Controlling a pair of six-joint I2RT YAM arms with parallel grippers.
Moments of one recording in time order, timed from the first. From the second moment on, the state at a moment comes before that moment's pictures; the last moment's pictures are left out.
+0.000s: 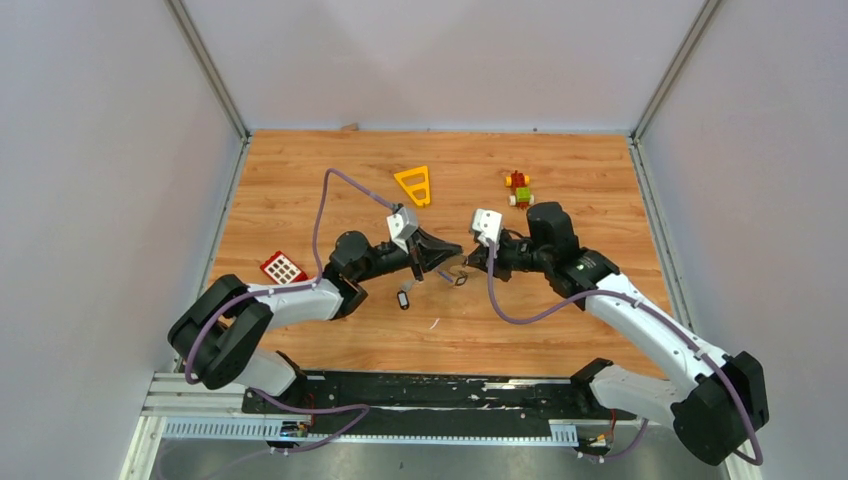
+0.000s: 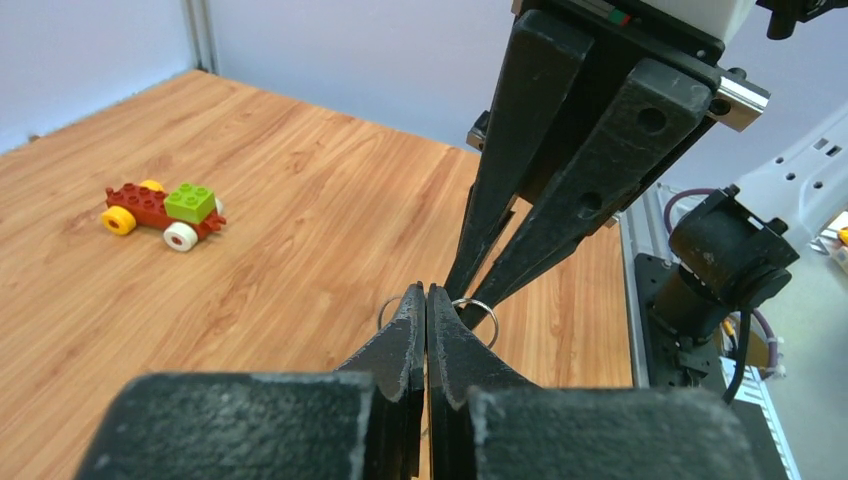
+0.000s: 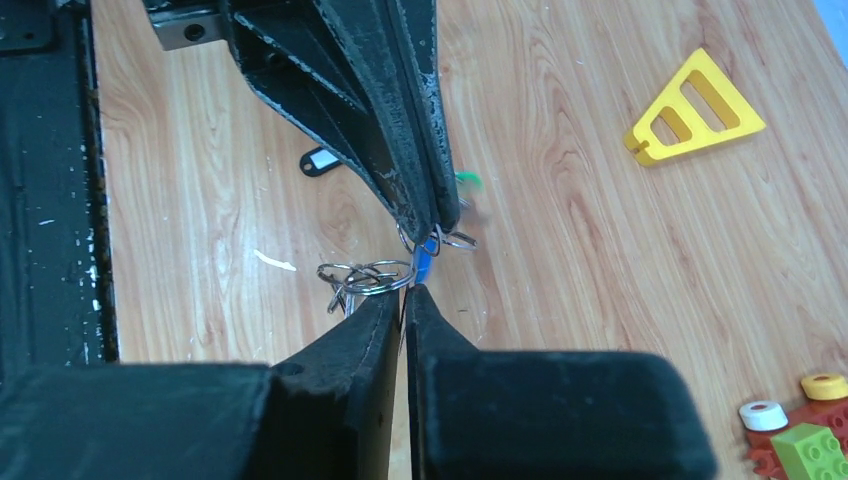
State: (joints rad) left arm -0.73 1.44 0.55 1.10 0.57 -0.27; right arm 0.57 1.08 0.82 -0.25 -0.62 -0.49
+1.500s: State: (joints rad) left arm -0.71 1.41 0.70 0.66 0.36 -0.21; right arm 0.61 1.19 0.93 -0.26 -0.50 -0.35
